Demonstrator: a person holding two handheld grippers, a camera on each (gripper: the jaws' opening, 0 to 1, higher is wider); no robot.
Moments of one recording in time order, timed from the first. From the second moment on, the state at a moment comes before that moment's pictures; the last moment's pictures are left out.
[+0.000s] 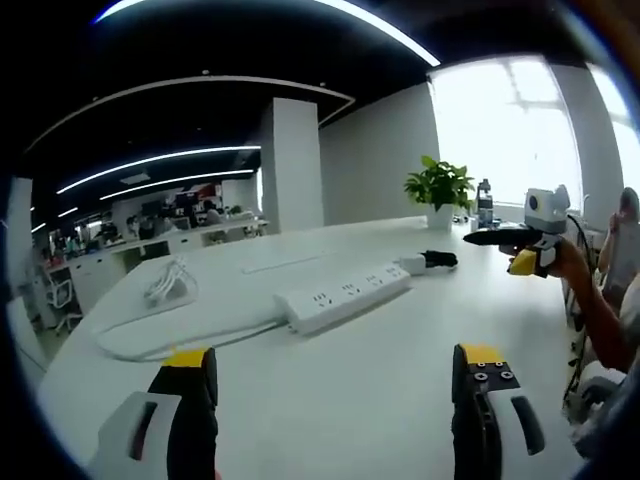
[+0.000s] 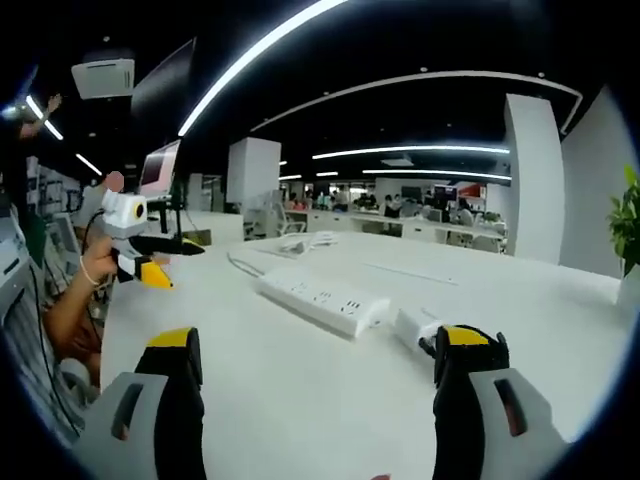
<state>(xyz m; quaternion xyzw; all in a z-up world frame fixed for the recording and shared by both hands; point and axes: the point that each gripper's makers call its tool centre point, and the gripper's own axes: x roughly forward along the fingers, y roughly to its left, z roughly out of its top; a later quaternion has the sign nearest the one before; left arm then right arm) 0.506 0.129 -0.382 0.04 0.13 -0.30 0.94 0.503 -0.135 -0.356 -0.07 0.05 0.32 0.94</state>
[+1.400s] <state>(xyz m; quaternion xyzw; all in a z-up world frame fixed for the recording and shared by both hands) 0.500 0.130 -0.376 0.05 0.12 -0.30 0.94 0.590 -0.197 -0.324 -0.07 0.02 0.29 0.96</state>
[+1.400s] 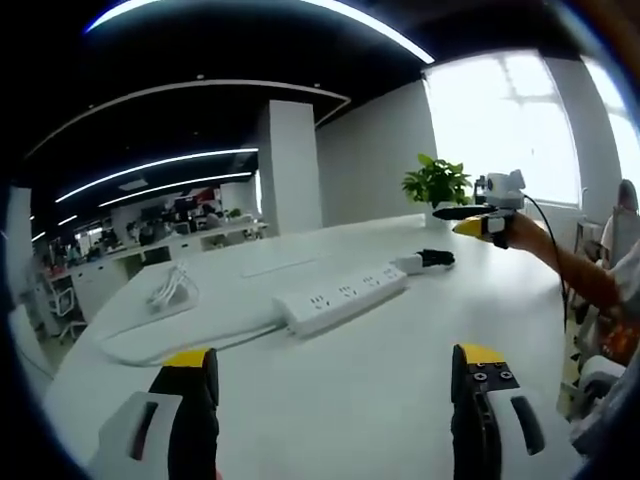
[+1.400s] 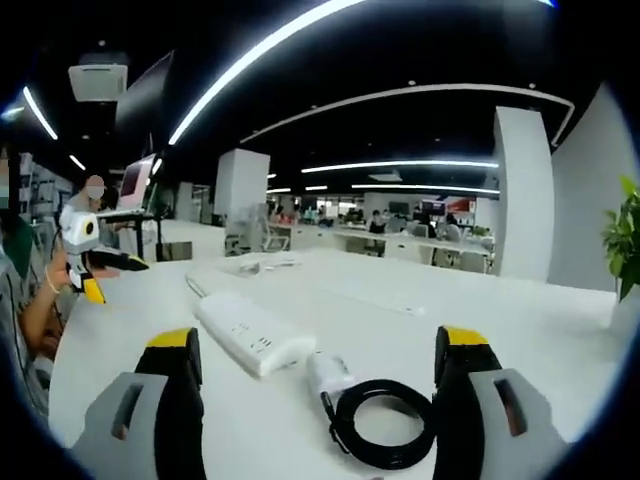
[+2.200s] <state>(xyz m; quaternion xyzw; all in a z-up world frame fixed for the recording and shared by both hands) 0.497 0.127 -0.372 0.04 0.12 -0.31 0.94 0.600 -0.217 -0.340 -0.08 0.04 0.31 0.95</state>
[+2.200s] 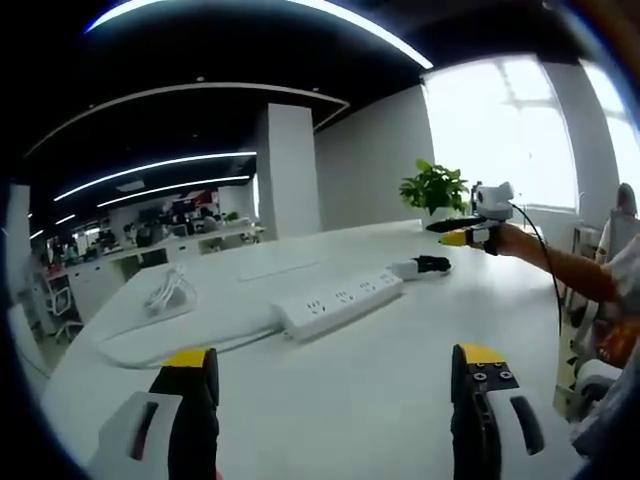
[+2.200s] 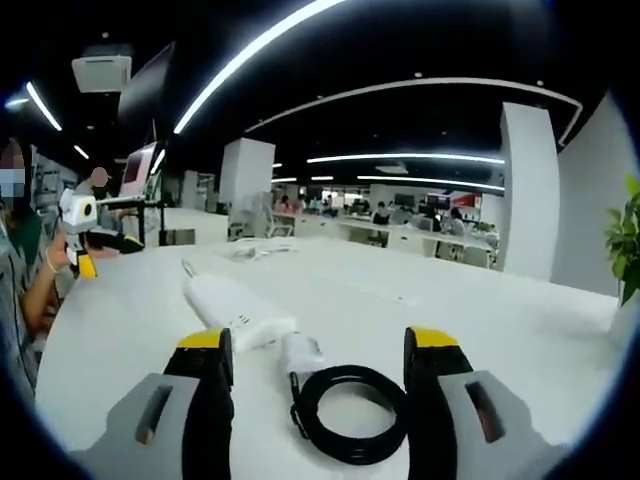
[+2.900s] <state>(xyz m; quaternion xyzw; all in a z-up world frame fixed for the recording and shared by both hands) 0.497 0.131 -0.373 0.04 0.12 -0.31 0.94 0.600 -0.218 -0.376 -0.15 0.18 0.34 0.91</state>
